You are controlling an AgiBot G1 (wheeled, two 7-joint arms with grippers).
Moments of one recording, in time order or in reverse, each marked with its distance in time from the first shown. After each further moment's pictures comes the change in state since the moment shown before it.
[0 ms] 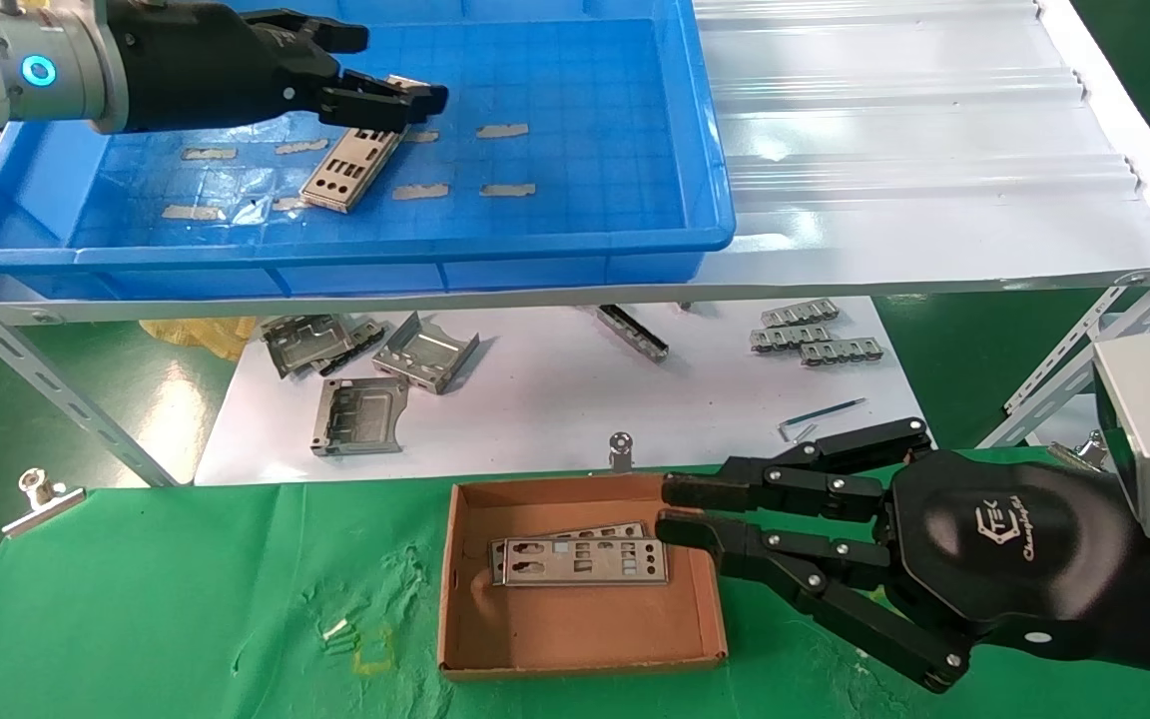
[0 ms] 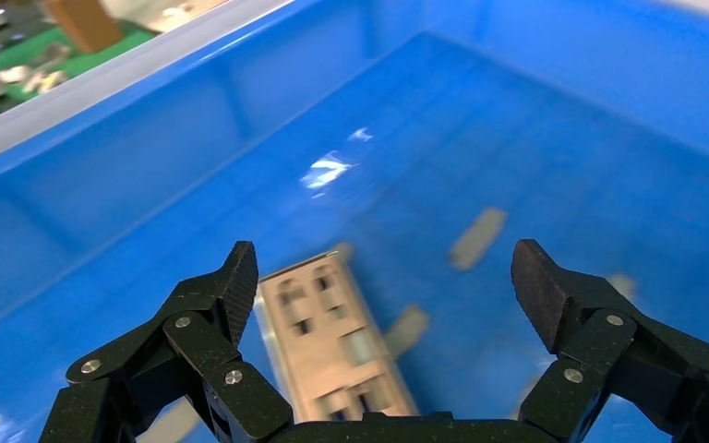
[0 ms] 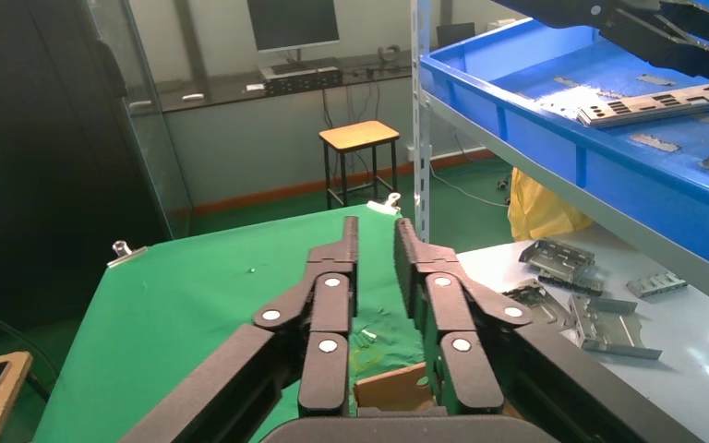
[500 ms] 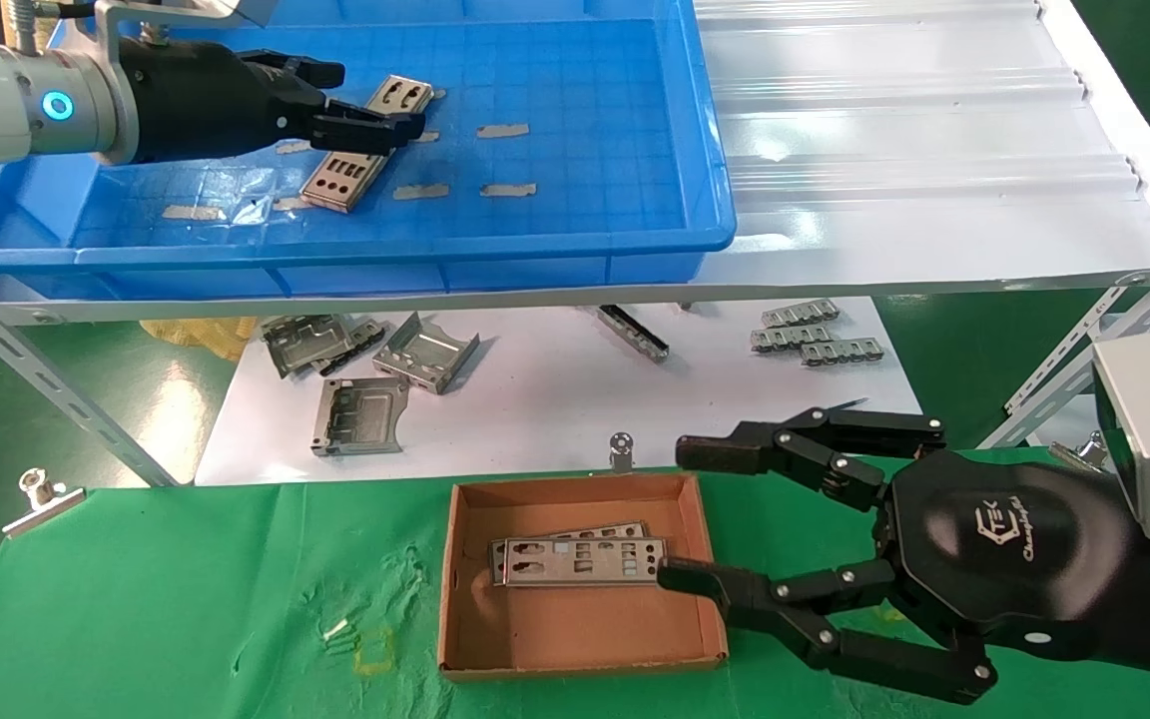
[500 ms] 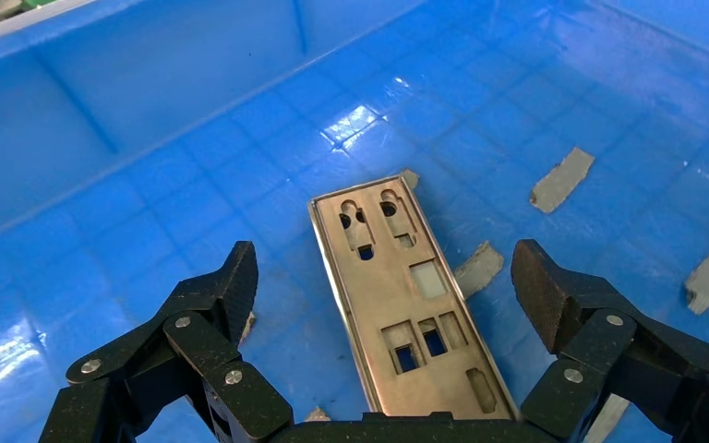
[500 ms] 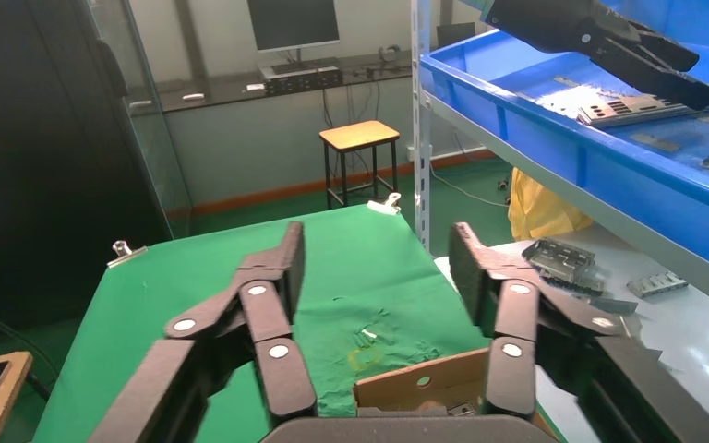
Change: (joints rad) left arm -0.003 0.021 0.003 0.092 0.007 -0.055 0.000; right arm 0.000 0.000 0.000 0.000 0.000 0.000 0.000
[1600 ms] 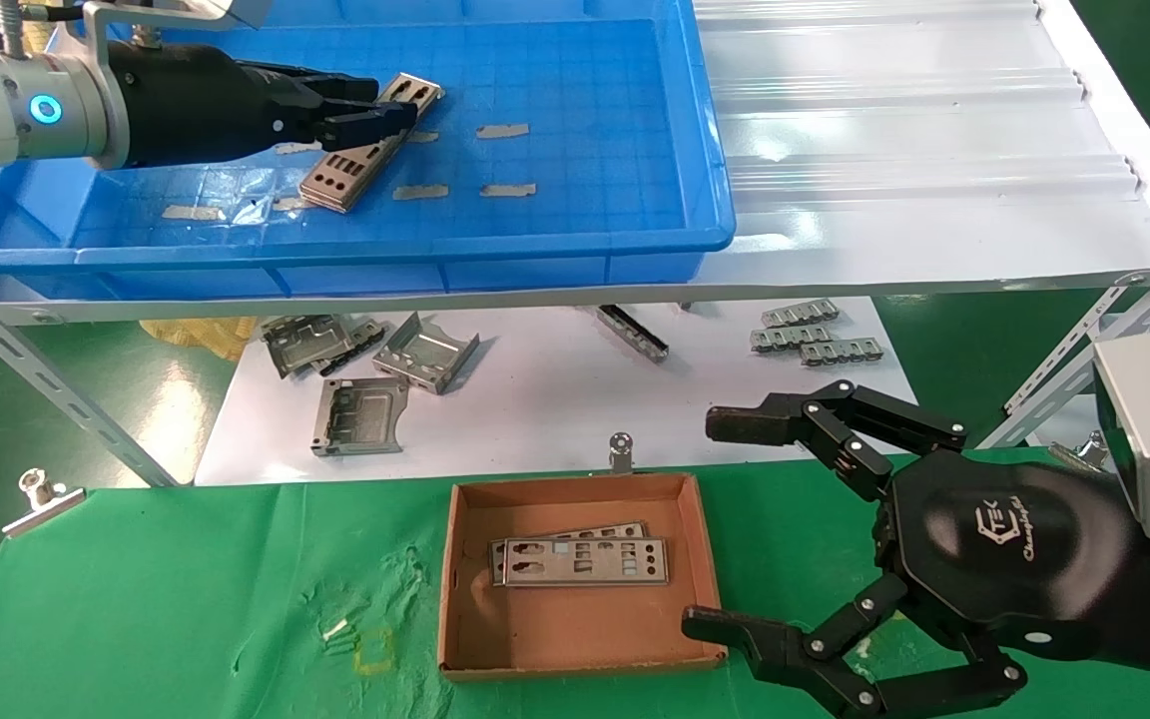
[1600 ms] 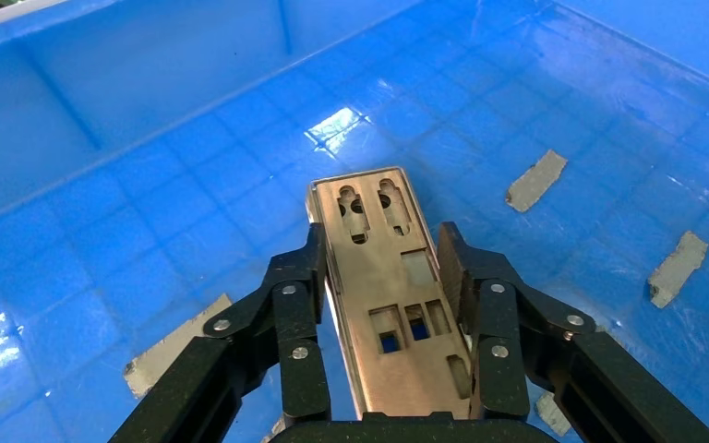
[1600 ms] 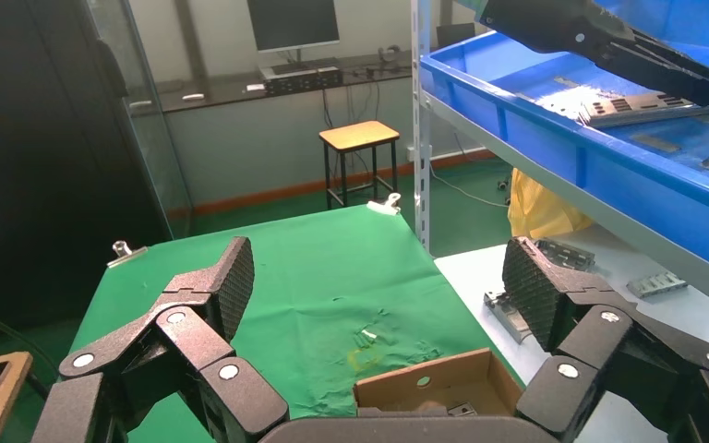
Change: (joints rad) left arm -0.001 -0.010 0.001 0.009 0.001 0.012 -0.011; right arm 0.000 0.000 0.000 0.000 0.000 0.000 0.000
